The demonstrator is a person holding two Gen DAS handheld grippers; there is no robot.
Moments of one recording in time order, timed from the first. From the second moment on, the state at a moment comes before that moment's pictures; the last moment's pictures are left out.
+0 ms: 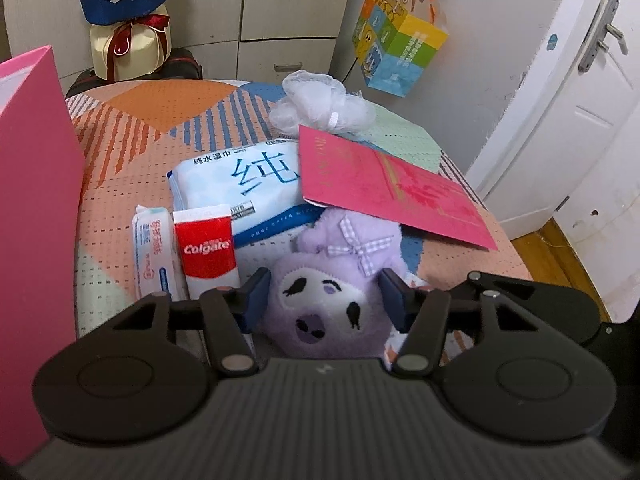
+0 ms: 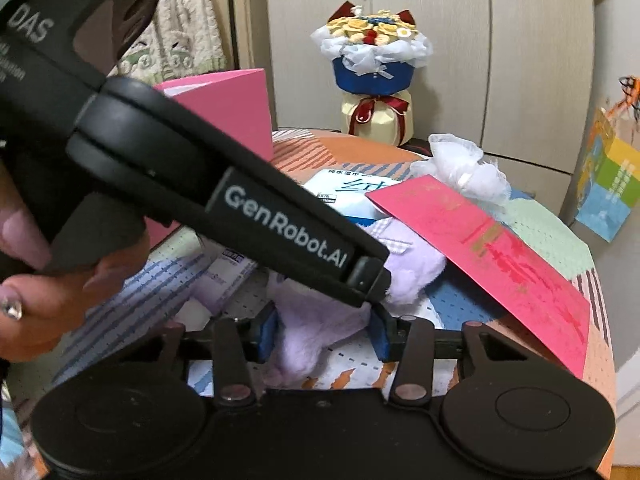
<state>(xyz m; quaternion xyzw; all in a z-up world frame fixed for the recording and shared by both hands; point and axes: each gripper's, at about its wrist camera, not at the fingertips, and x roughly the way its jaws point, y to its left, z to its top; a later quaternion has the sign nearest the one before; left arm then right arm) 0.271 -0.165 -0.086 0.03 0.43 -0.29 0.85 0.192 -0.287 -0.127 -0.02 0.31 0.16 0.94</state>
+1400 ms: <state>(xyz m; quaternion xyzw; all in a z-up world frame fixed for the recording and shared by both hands) 0.152 -0.099 -0.043 -0.01 0.44 -0.31 0.84 0.088 -0.249 -0.079 0.01 0.35 0.21 0.91</state>
